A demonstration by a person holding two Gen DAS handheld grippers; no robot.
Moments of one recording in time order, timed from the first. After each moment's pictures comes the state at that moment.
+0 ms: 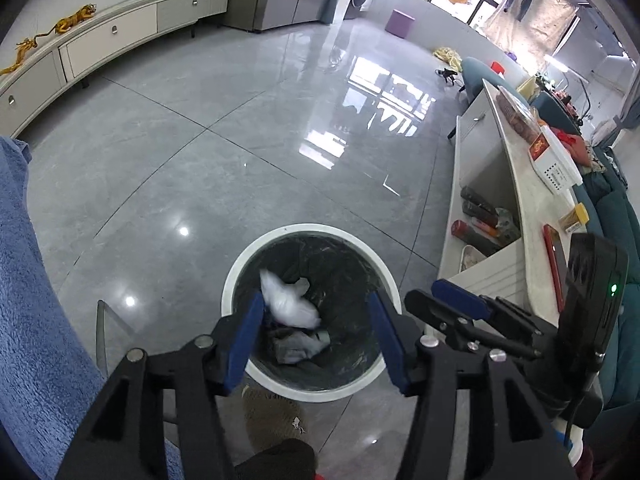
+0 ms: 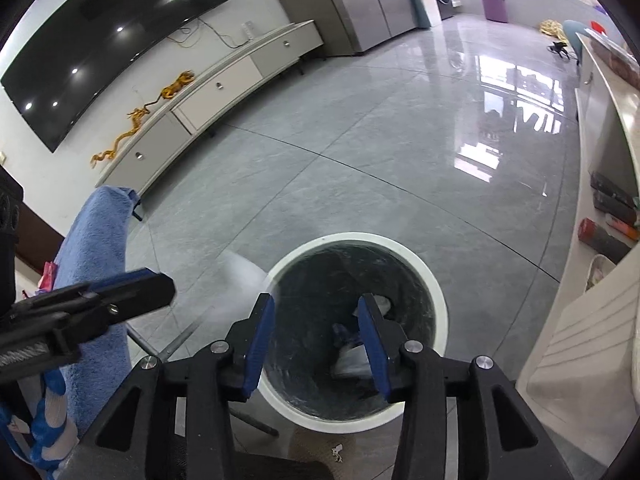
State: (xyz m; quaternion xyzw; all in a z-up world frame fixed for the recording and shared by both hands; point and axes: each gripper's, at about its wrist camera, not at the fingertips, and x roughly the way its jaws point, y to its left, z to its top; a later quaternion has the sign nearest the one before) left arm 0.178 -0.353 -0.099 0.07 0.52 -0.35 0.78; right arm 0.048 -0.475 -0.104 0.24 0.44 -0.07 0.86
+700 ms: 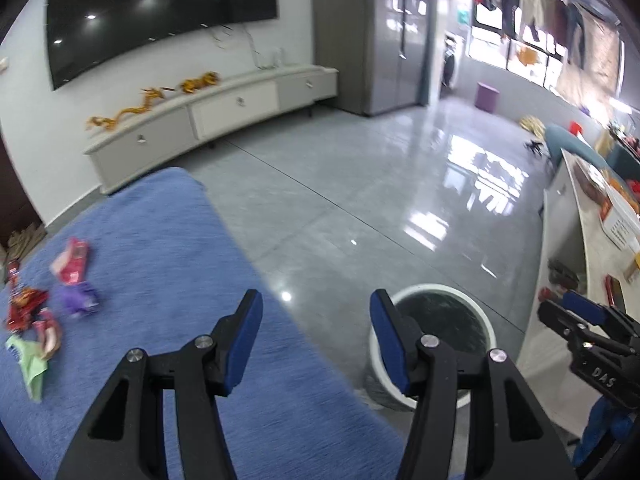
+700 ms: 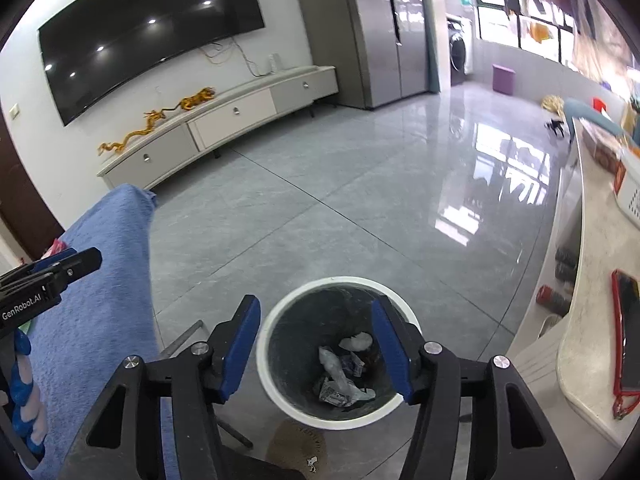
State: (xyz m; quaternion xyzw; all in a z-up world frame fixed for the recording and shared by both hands) left arm 0.141 -0.210 -0.014 0.08 0.37 -0.16 0.91; right arm 0.020 -0.416 -0.023 0.13 0.38 -0.08 0.91
